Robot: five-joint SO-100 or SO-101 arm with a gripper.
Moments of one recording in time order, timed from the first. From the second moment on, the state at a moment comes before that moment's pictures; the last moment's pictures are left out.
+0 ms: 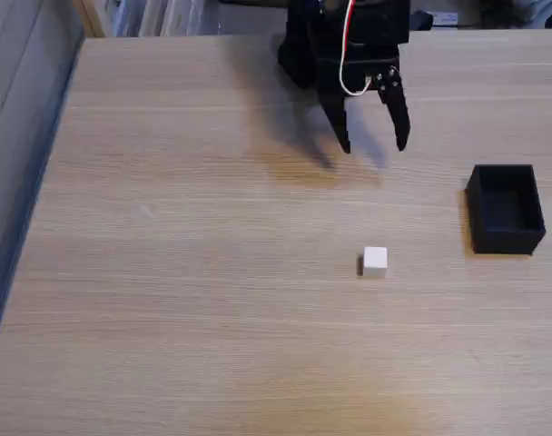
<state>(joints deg) -8.6 142.7 141.9 65.0 -75.2</state>
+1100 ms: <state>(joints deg) -5.8 96.2 112.7 48.9 -69.3</state>
